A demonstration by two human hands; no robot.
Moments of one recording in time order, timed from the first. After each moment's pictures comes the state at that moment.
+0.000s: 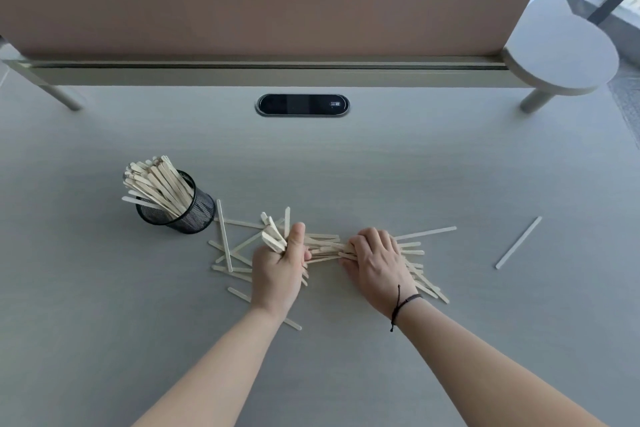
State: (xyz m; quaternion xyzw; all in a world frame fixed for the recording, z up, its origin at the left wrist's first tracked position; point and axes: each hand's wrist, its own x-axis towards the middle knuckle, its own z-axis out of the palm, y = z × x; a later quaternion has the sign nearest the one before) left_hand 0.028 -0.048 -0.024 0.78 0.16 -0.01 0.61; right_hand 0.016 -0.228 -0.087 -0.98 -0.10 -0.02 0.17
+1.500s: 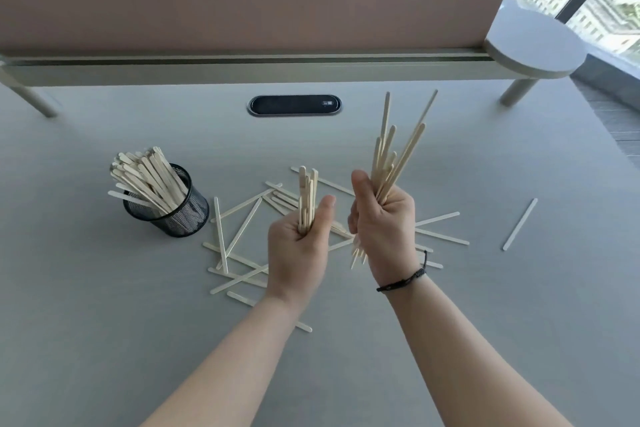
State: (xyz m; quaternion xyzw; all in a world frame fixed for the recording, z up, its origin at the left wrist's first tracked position) left_hand 0.026 -0.056 0.002 0.72 0.06 0.00 0.69; right_hand 0.039 -0.165 0.011 -0.66 0.17 -0.10 0.72
